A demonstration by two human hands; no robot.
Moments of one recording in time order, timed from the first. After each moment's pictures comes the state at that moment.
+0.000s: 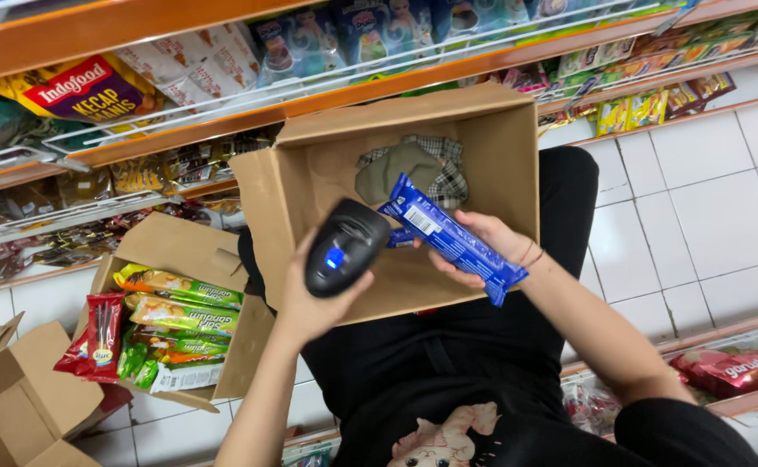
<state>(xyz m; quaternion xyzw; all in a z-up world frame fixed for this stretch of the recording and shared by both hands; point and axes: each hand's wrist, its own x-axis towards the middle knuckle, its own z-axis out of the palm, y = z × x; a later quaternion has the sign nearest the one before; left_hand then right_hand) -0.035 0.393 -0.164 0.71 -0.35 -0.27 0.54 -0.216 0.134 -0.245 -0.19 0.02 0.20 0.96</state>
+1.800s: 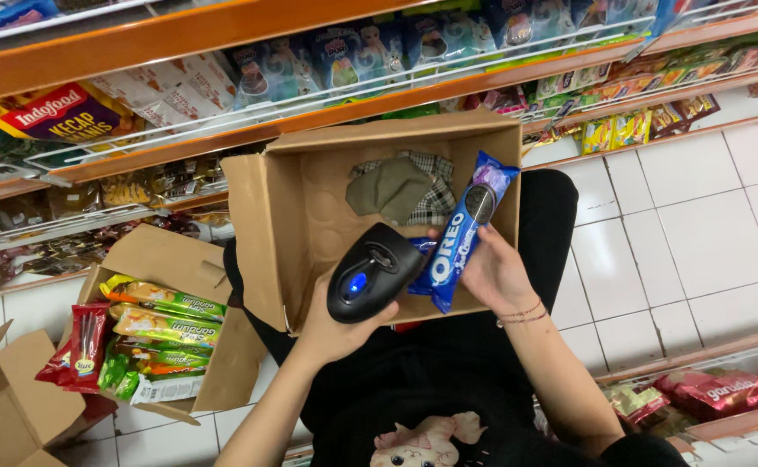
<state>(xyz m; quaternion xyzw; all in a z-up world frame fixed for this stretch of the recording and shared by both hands) -0.091 0.347 -0.151 0.64 -0.40 -0.35 0.56 -0.262 0.138 -0.222 -0.18 0.14 -0.18 0.96</state>
